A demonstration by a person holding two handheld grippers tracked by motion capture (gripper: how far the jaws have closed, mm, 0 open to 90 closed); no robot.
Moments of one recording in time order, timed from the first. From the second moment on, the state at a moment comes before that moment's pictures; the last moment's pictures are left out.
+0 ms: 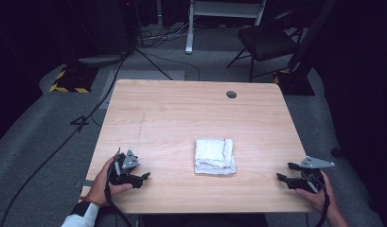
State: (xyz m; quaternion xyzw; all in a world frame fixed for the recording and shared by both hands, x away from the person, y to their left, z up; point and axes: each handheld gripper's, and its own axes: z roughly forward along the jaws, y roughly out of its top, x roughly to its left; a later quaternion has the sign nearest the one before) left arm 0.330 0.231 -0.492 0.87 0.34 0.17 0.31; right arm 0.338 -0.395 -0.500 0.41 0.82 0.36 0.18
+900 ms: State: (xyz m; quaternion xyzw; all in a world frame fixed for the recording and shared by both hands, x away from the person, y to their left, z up) left arm 0.327 0.262 -0.503 0.84 0.39 0.16 0.34; right arm 0.333 -0.403 -0.503 0.44 0.80 0.36 0.20
